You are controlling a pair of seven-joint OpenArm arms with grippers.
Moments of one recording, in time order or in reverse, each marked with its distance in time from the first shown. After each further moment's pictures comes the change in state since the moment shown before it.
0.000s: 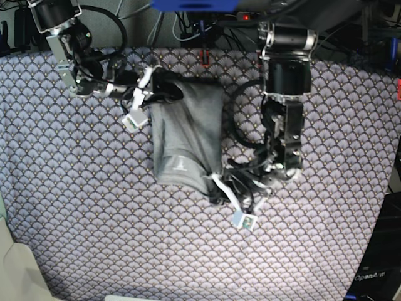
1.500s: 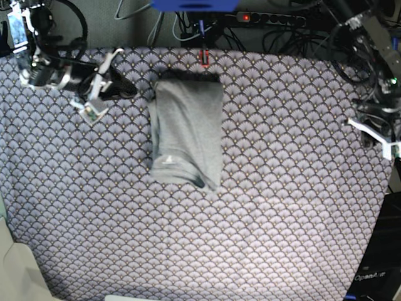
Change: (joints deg) left arm 27.0 -14.3 -34.8 35.1 -0.5 0.6 9.8; right arm -13.6 8.7 17.4 24.9 -4.9 -1.3 -6.9
